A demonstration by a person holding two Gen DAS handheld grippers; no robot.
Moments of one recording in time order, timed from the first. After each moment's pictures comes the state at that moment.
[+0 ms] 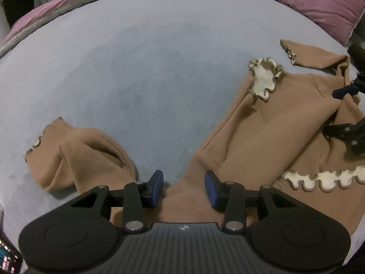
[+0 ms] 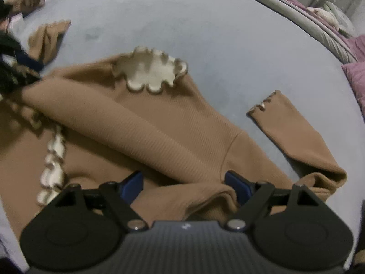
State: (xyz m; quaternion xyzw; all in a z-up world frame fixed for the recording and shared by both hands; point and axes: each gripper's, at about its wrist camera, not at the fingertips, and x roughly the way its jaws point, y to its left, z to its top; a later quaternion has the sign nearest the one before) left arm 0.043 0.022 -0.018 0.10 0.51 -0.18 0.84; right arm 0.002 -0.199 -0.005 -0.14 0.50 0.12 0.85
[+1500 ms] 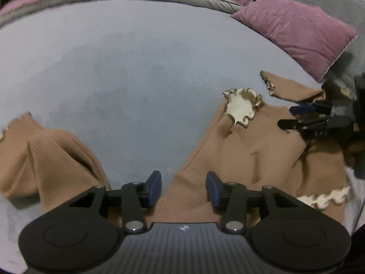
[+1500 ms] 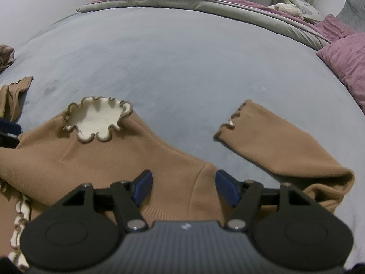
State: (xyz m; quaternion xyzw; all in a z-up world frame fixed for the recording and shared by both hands) left arm 0.061 0.044 -0.037 -0.01 0.47 -0.27 0.84; right arm 0.034 -0.235 -0.032 -0.06 0.44 0.06 0.89
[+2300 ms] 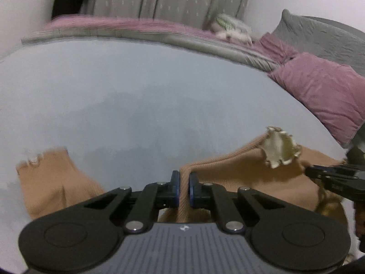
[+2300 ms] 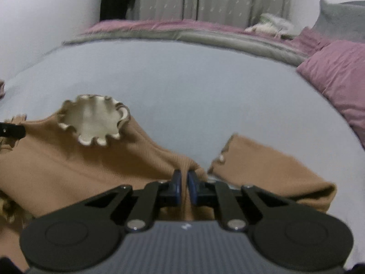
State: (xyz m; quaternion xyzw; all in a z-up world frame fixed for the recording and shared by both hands) left arm 0.060 0.037 0.005 -0.06 0.34 -0.14 0.93; right arm 0.028 -0.220 0.001 -0.03 0.36 0.01 0.93
